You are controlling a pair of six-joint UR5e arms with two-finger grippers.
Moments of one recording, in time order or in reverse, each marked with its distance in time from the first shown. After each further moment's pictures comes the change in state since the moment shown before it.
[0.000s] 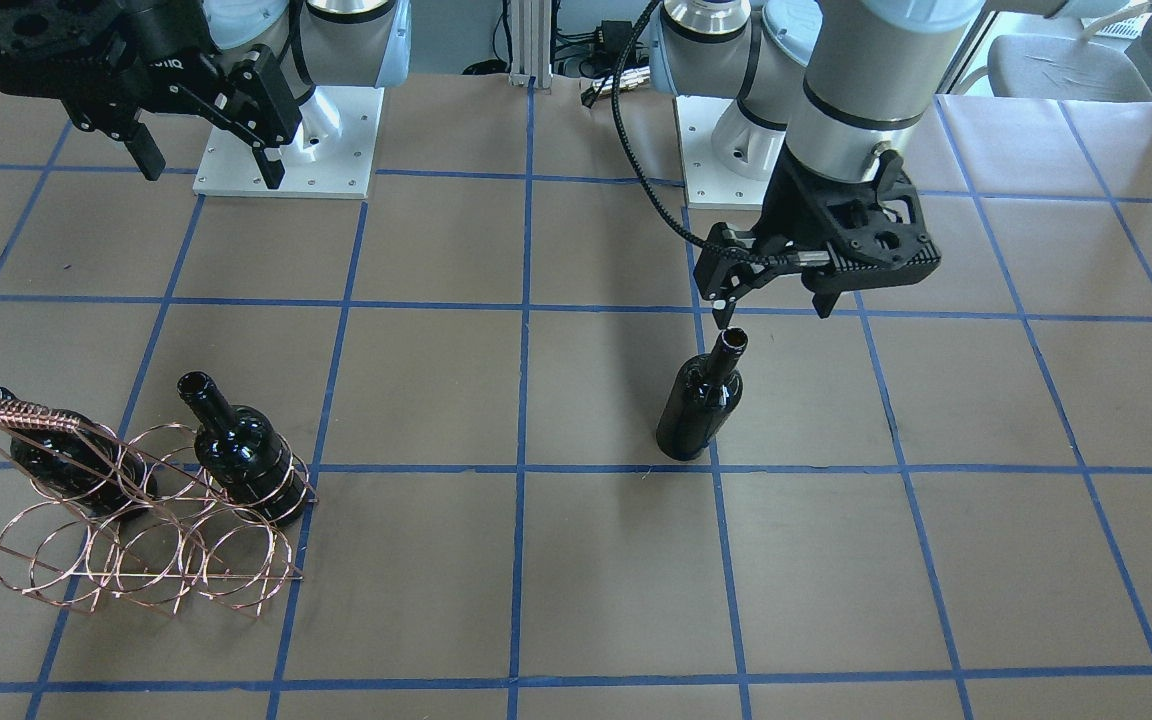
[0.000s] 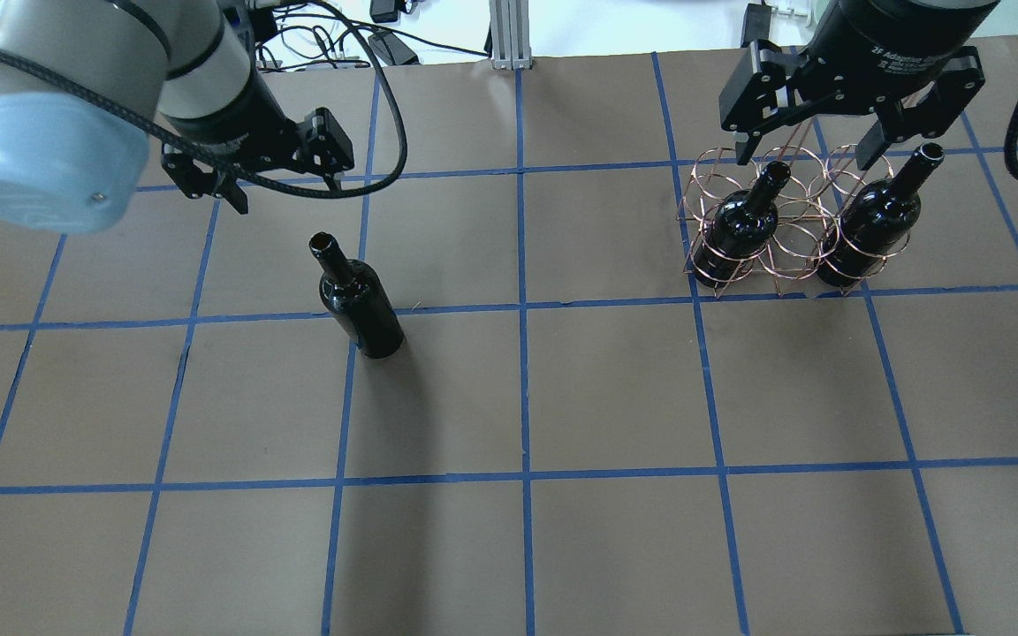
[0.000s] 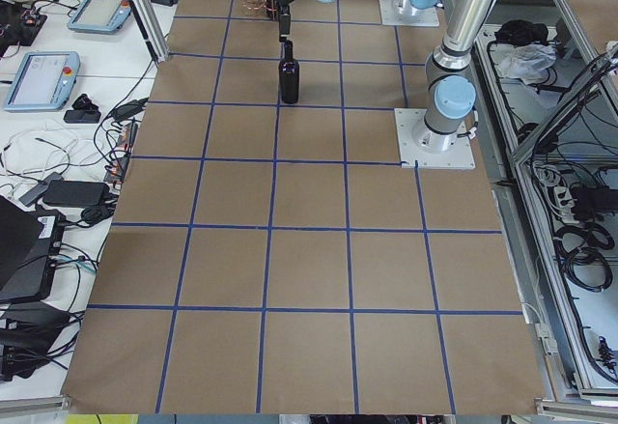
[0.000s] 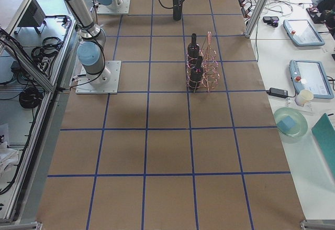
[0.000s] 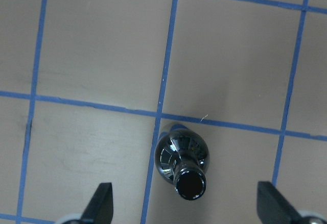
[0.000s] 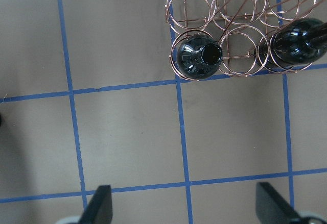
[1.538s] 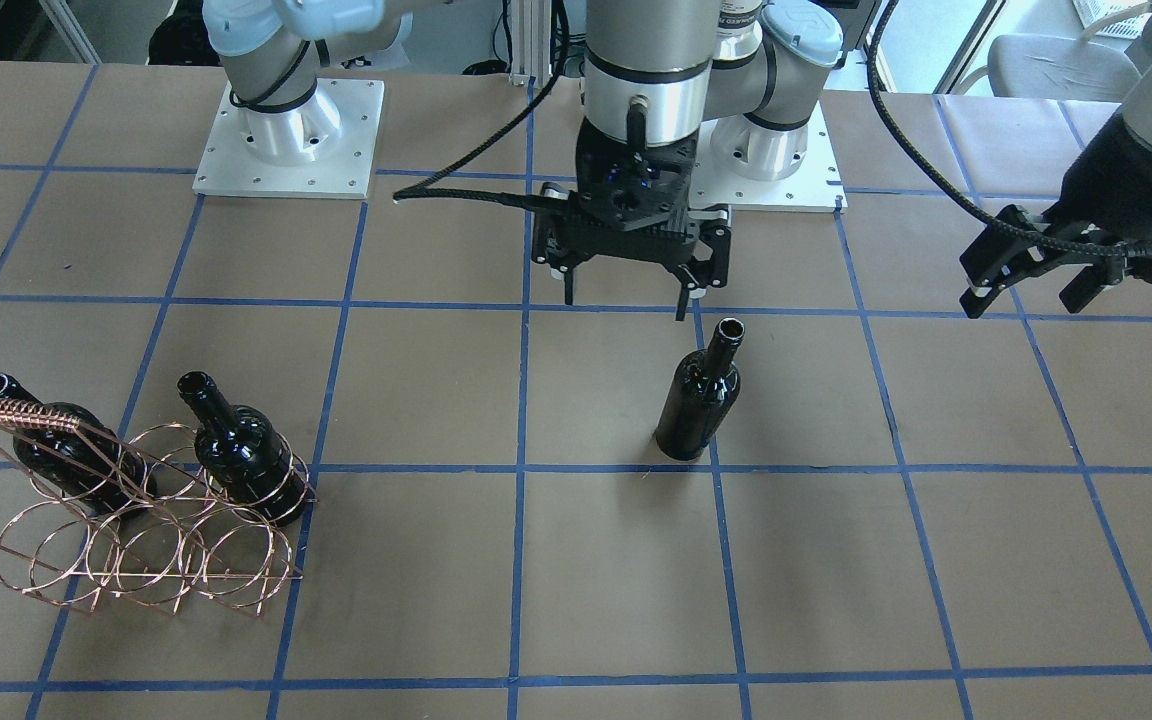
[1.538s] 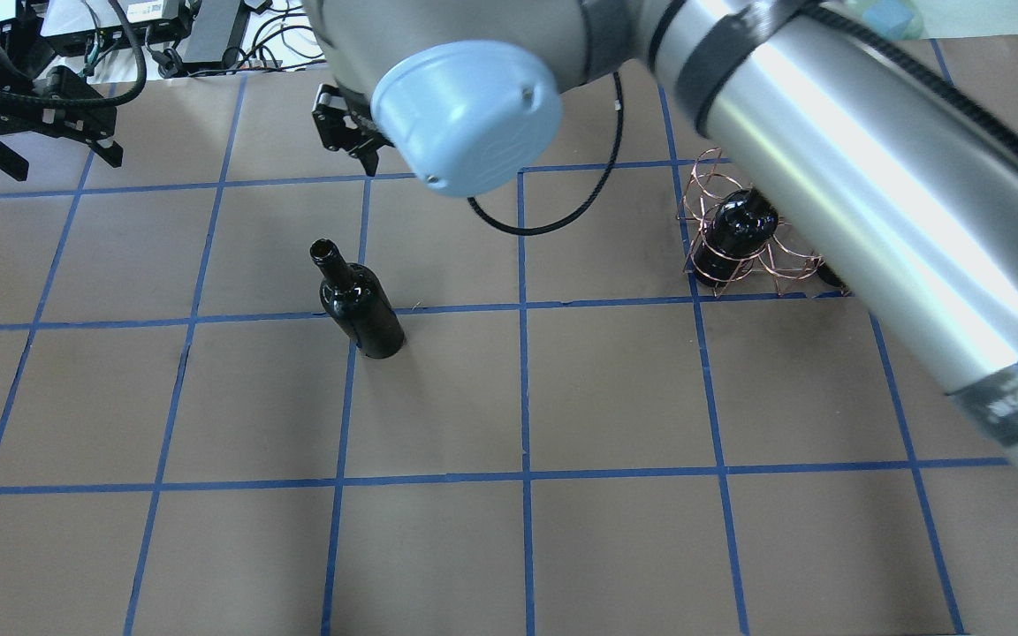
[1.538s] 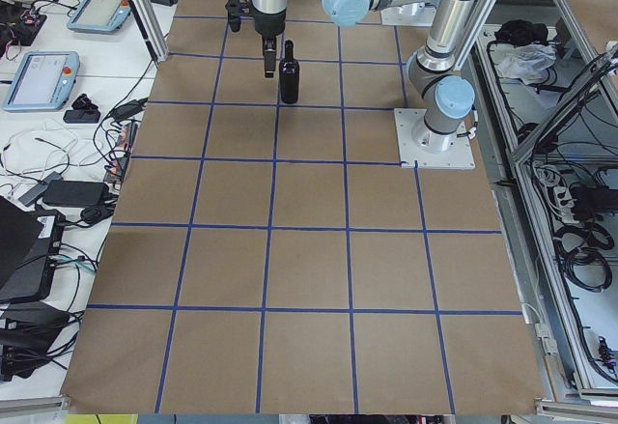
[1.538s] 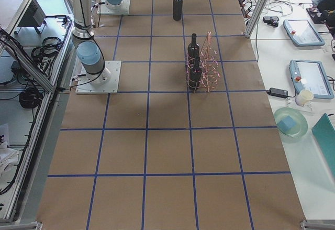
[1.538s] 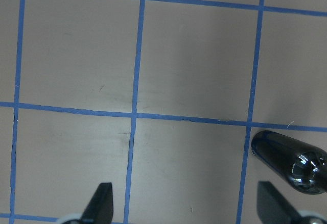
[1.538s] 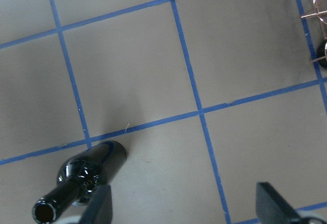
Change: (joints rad) left arm 0.374 0.006 0.066 -0.132 -0.054 0.419; right arm 0.542 0.466 -0.299 -0.268 -0.082 0.618
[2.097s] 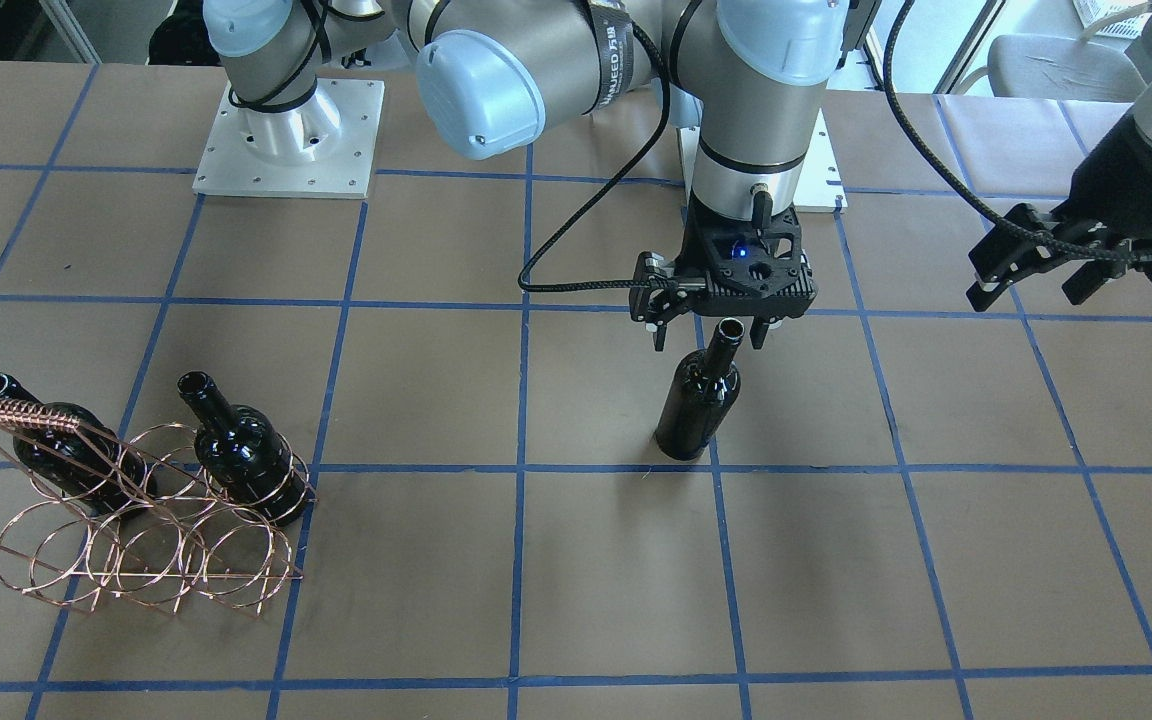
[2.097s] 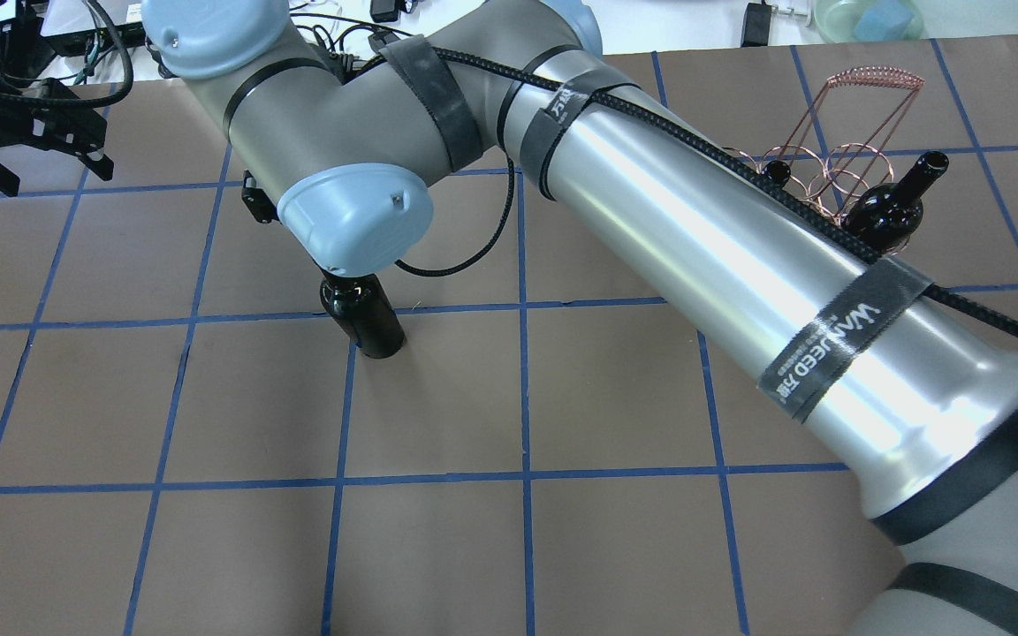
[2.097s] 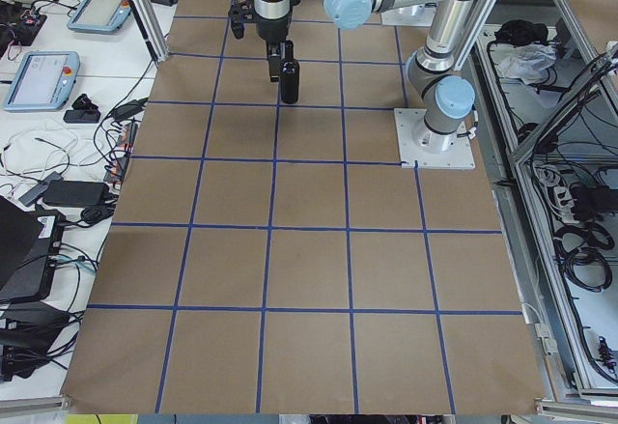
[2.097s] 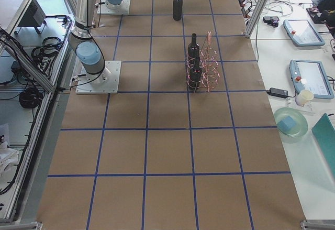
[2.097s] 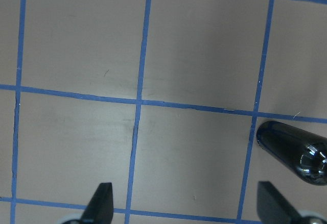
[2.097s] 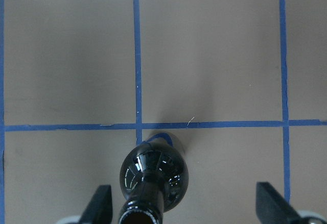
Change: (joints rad) left arm 0.031 -0.002 -0.001 -0.032 0.005 0.001; right arm 0.085 0.122 -0.017 -0.092 0.000 -0.122
